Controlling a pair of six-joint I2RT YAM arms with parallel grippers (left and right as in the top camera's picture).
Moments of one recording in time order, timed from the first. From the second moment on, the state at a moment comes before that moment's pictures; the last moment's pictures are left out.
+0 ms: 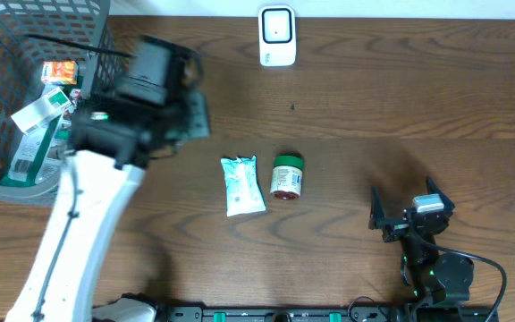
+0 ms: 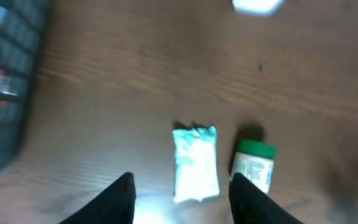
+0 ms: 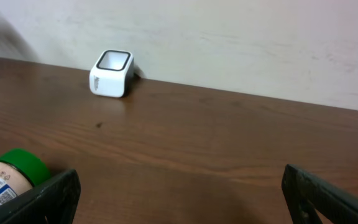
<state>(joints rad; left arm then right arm) -0.32 1.46 1.69 -1.25 -0.03 -0.44 0.01 0.02 0.01 -0.06 -0.13 -0.09</state>
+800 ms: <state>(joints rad) 0.30 1.60 1.83 -1.02 -0.23 -0.40 0.01 0.02 0.01 -0.06 -0.13 -0.09</state>
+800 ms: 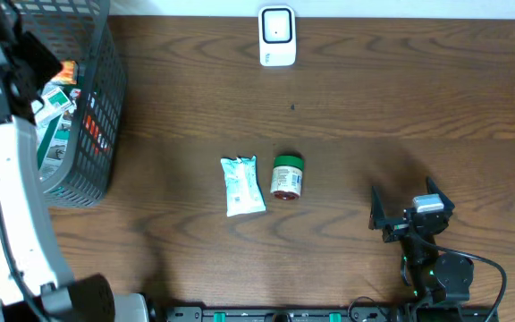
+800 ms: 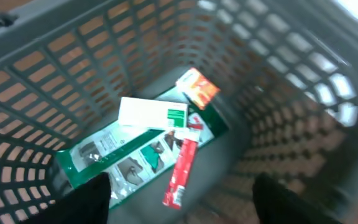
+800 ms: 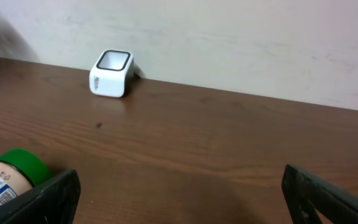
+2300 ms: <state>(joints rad) 0.48 2.23 1.83 -0.66 0.04 0.74 0.01 0.02 0.01 -0.06 -0.13 -0.09</state>
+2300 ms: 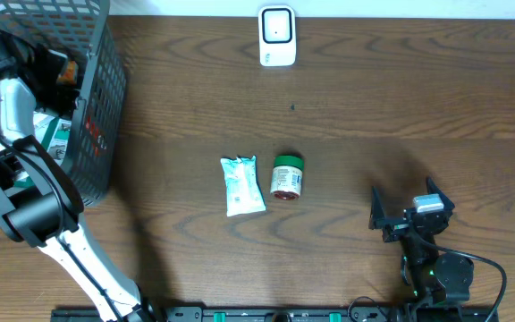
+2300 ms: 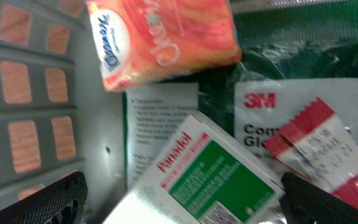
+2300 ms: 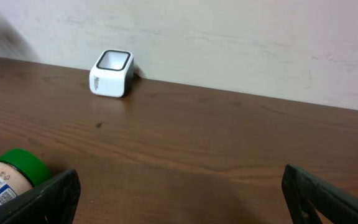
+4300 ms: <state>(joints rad) 0.50 2.25 1.82 -0.56 0.06 0.28 0.01 0.02 0.01 -0.06 -0.13 -0.09</state>
